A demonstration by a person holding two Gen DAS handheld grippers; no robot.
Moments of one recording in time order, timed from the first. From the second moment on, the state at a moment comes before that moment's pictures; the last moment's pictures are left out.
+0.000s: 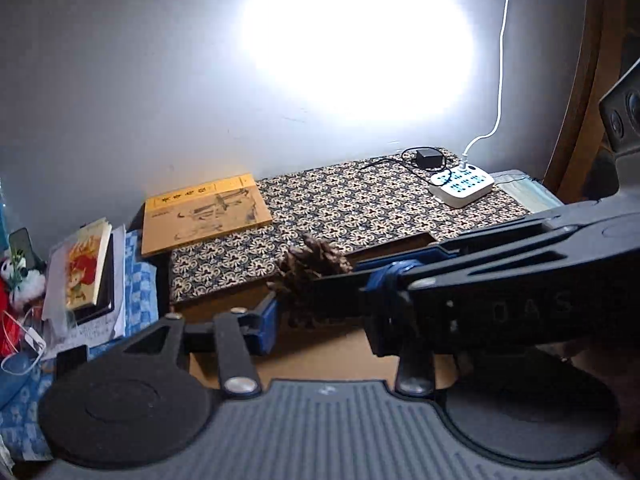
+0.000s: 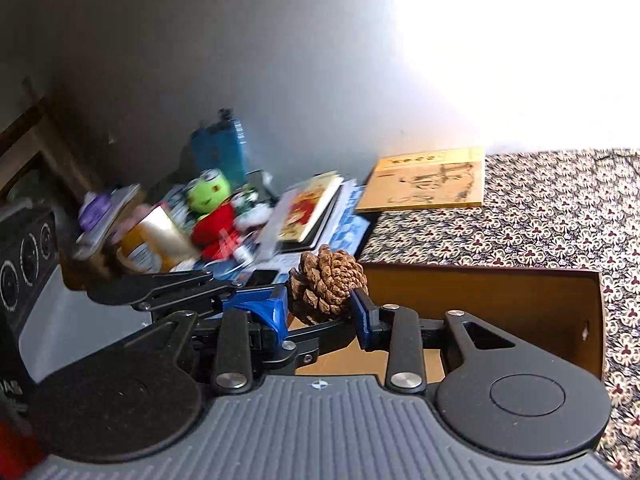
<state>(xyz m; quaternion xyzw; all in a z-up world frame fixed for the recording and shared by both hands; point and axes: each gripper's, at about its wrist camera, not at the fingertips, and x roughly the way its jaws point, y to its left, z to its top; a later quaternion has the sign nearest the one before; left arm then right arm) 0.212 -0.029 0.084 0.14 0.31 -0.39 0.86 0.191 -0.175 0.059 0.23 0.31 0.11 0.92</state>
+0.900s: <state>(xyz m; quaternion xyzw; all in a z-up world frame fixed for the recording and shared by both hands) 0.294 -0.041 -0.036 0.14 0.45 -0.33 0.82 0.255 -0.198 -0.063 0.38 0.41 0.04 0.83</state>
